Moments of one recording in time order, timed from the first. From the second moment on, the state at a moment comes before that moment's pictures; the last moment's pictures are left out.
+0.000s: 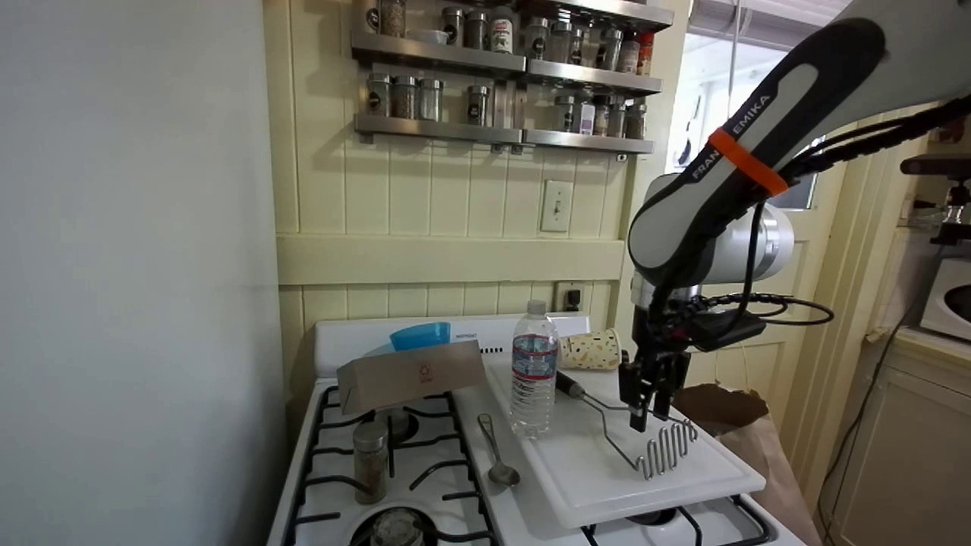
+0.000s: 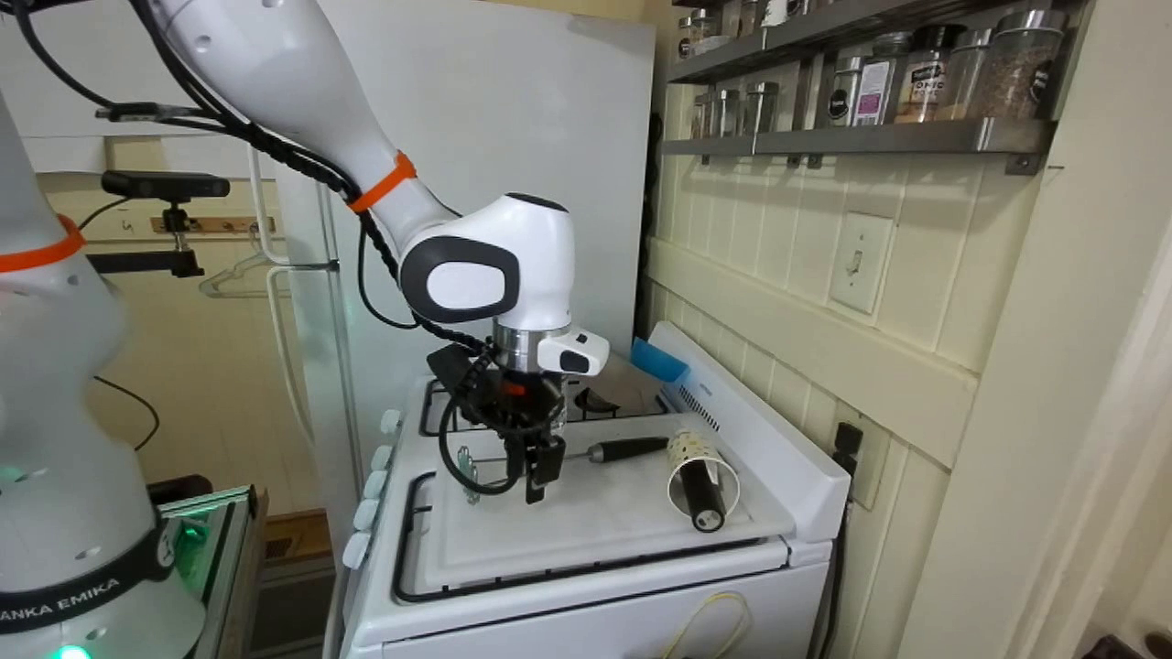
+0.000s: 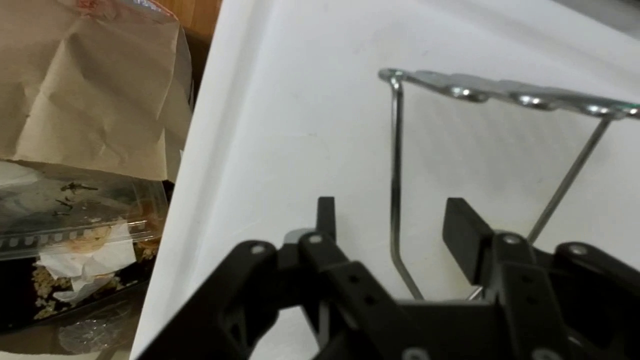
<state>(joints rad) -0.03 -0.07 -0.09 -2.60 -0.01 2.49 -0.24</state>
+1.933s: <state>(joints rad) -0.07 -0.26 -0.07 -2.74 -0.10 2.47 -0.04</state>
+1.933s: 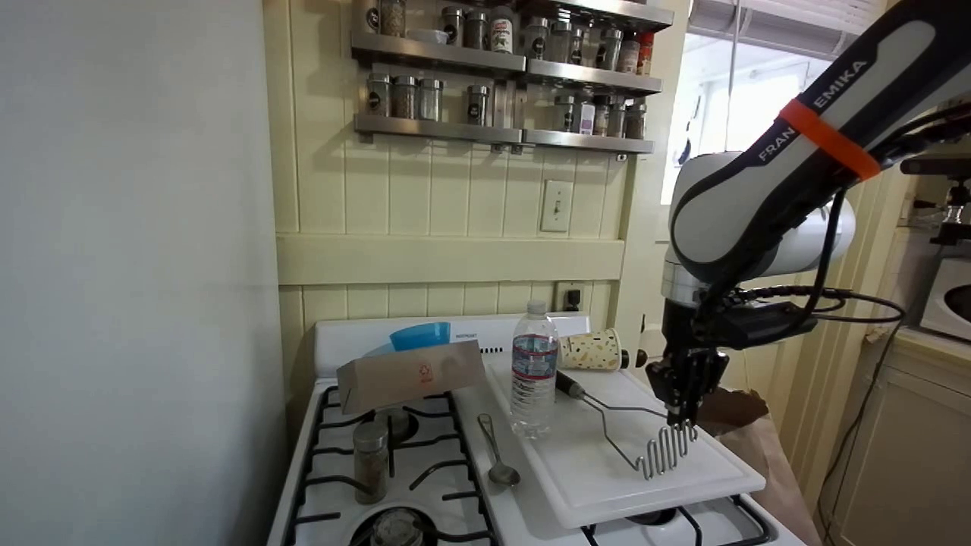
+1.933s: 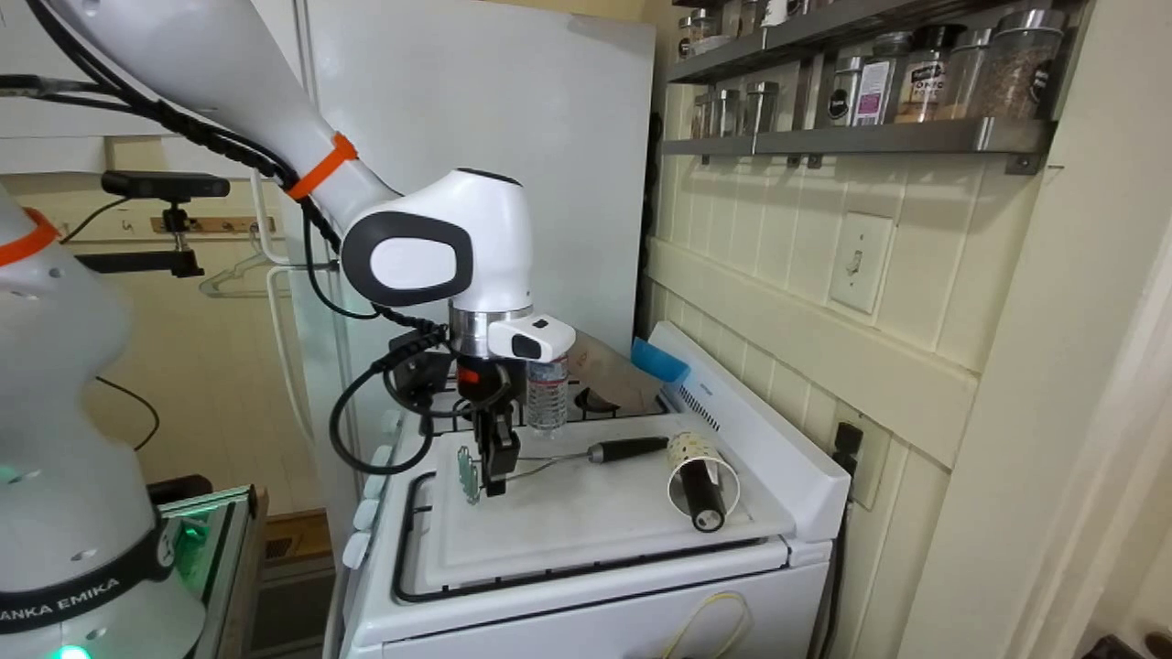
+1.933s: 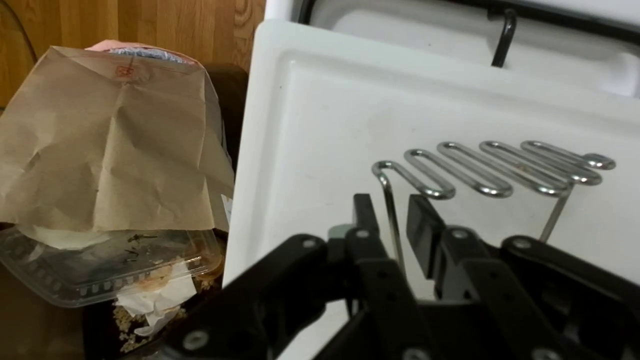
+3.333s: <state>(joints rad) -0.07 -0.20 -0.10 -2.70 -0.07 2.47 -0.13</state>
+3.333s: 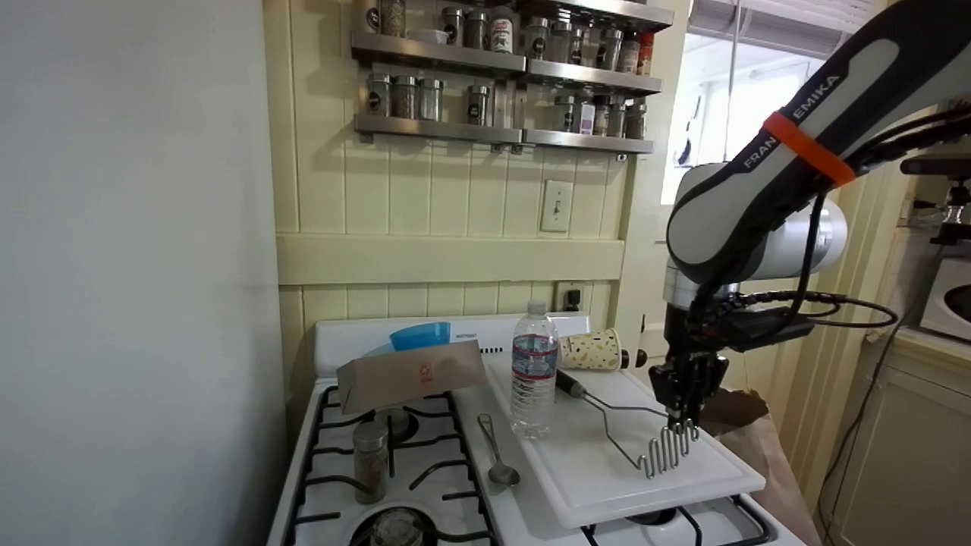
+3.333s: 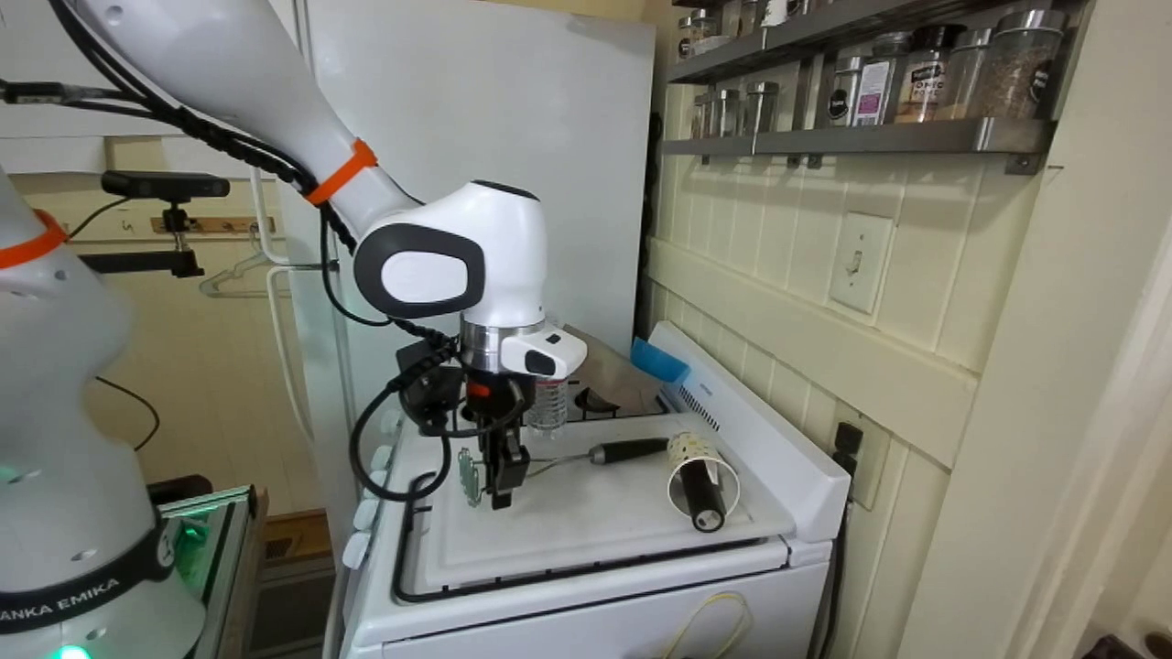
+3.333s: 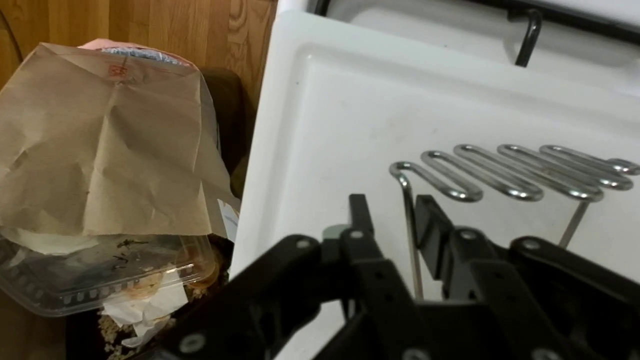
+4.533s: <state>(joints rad) -0.07 -0.17 -0.03 -2.66 -0.34 2.47 -0.09</state>
